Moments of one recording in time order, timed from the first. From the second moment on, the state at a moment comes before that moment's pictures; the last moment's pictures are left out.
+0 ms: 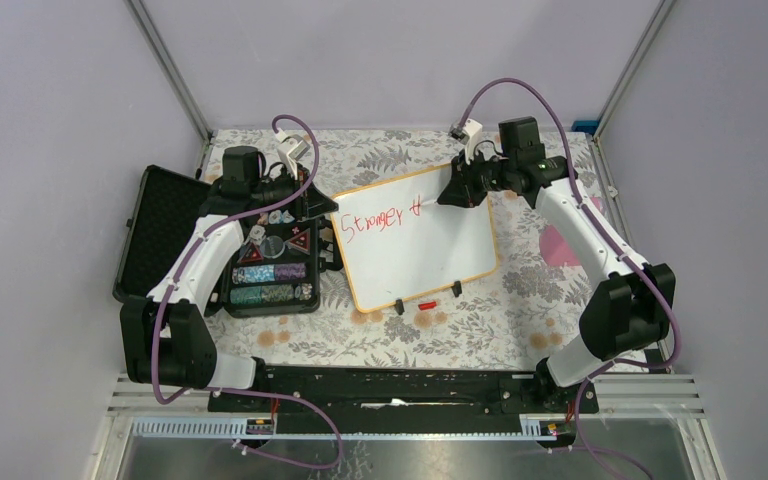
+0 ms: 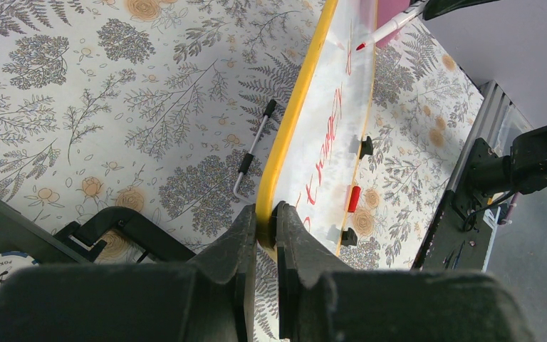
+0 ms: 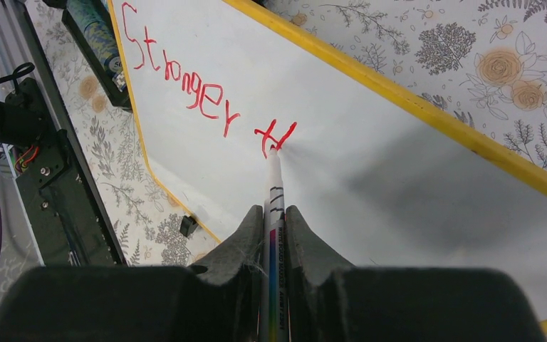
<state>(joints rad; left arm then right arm) -0.09 1.38 1.09 -0.29 0.92 0.01 0.29 1.57 1.43 -0.61 -0.74 -0.23</state>
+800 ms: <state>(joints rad) -0.09 1.38 1.09 -0.29 0.92 0.01 0.28 1.57 1.44 -0.61 -0.70 -0.23</state>
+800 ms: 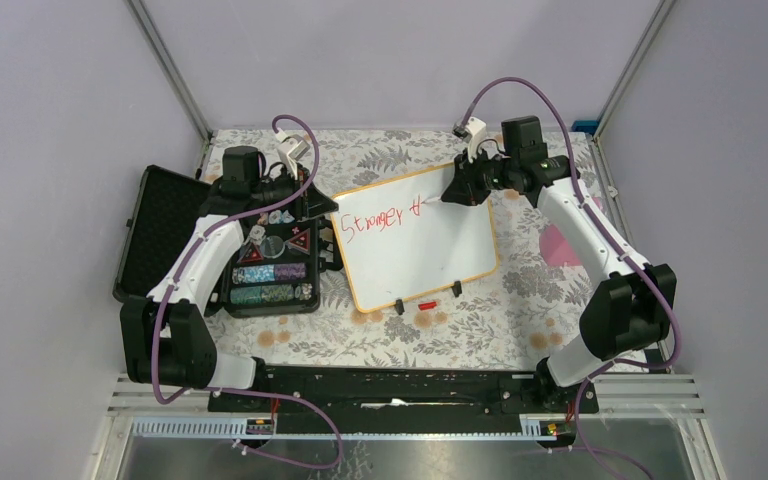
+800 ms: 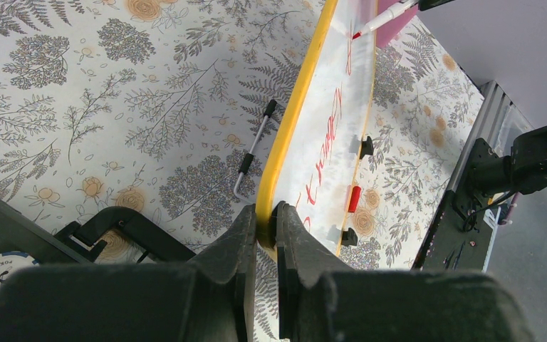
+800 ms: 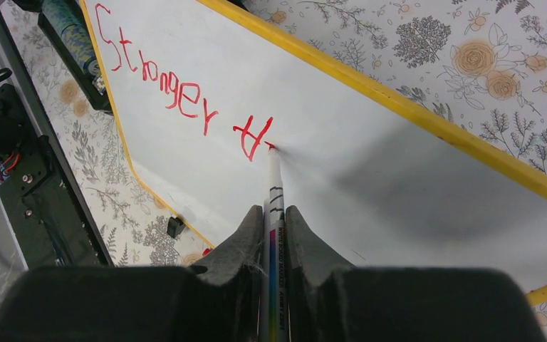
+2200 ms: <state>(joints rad) -0.09 1.38 1.09 -0.29 0.92 0.01 0.27 1.53 1.35 -0.66 -0.75 -0.24</state>
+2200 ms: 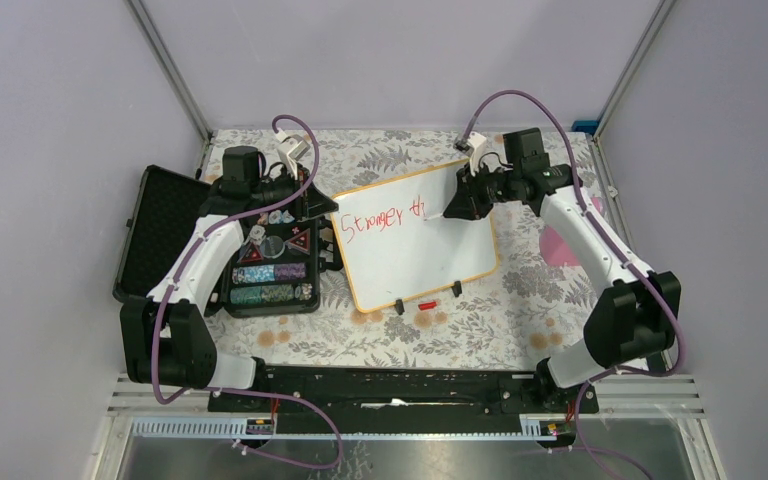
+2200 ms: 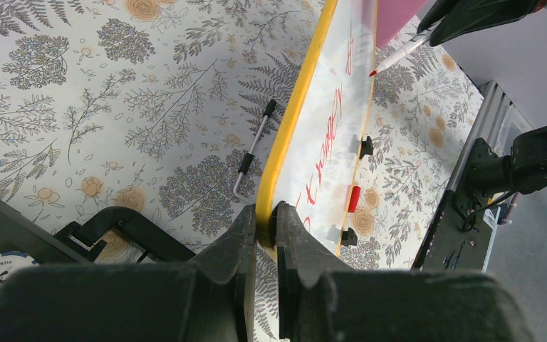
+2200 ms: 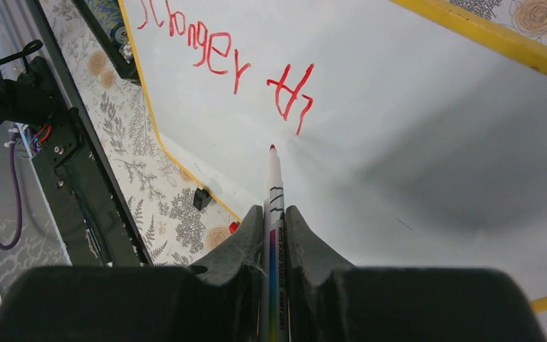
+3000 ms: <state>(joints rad) -0.09 1.38 1.09 -0.29 0.92 0.01 0.21 1.49 1.37 -0.64 -0.75 -0.23</state>
